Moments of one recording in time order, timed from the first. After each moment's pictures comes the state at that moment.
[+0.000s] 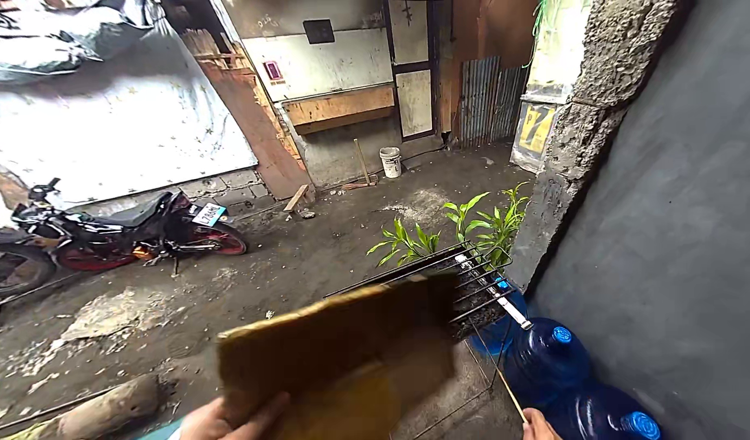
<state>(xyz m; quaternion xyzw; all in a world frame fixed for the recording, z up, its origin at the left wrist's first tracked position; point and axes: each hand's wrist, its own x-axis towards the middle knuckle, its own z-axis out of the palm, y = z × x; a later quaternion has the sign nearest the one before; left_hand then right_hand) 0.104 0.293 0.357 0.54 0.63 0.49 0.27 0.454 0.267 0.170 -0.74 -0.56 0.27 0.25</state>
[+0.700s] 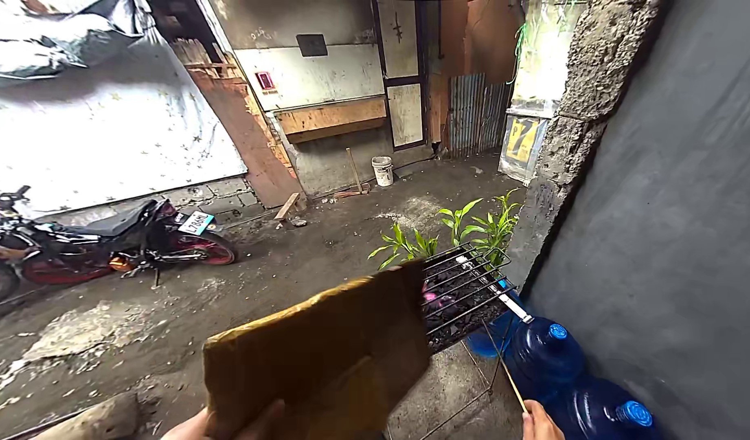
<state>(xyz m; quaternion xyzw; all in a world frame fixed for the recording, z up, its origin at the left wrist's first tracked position) 0.064 0.270 0.370 0.62 0.57 0.49 0.22 0.414 0.258 0.176 -0.78 -0.50 0.24 0.28</state>
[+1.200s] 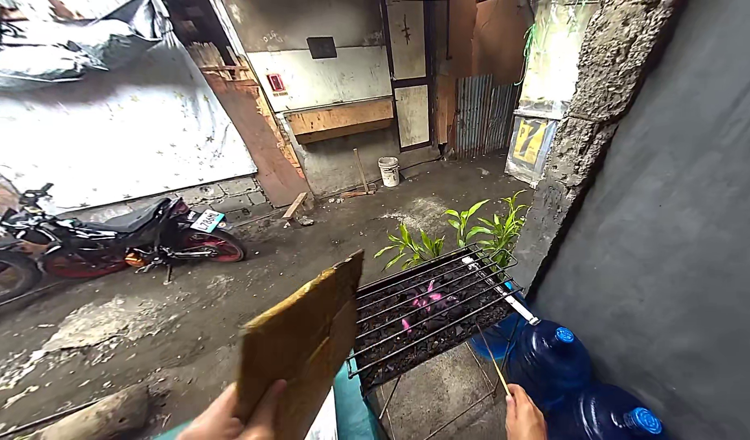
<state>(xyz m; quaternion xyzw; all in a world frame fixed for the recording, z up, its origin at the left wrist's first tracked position) 0.077 0.270 0.370 0.62 0.68 0.40 0.06 0.394 0.287 0.166 -0.77 -0.51 0.26 0.29</state>
